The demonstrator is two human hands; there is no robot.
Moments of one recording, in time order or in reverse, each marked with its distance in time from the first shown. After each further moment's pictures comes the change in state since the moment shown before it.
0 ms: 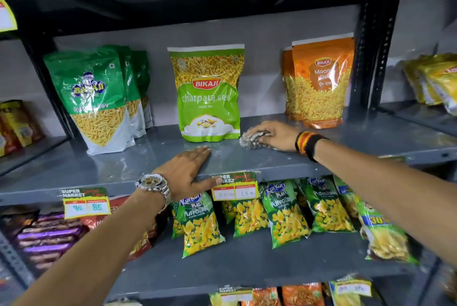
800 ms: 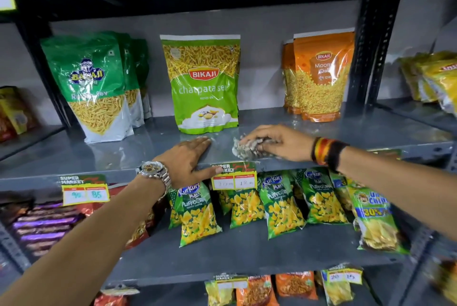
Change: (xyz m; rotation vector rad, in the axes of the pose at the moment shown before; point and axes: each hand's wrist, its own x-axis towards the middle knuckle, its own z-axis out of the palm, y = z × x) left_hand -0.002 0.003 -0.004 0.006 0.005 0.005; right_hand -0.060 -0.033 0.005 0.050 -0.114 -0.154
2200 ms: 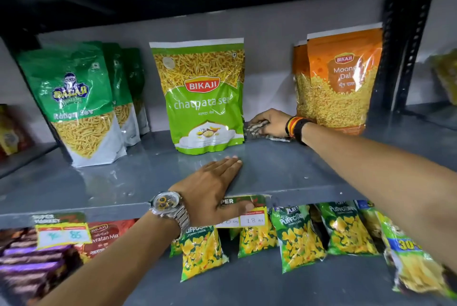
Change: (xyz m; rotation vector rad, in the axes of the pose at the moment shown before) left_hand 0.034 0.038 0.001 -0.035 -0.007 0.168; right_hand 0.162 0.106 -0.033 -0.061 0.159 0.314
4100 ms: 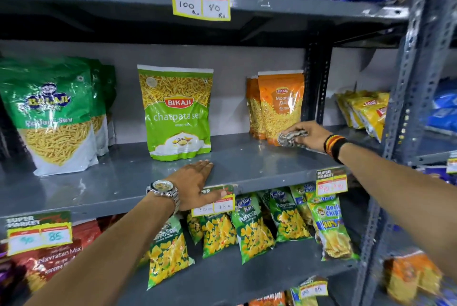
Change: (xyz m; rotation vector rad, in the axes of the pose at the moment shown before) left_hand 0.004 0.000 0.002 0.026 0.000 0.002; right_hand -0.208 0.023 -0.106 0.057 0.277 0.207
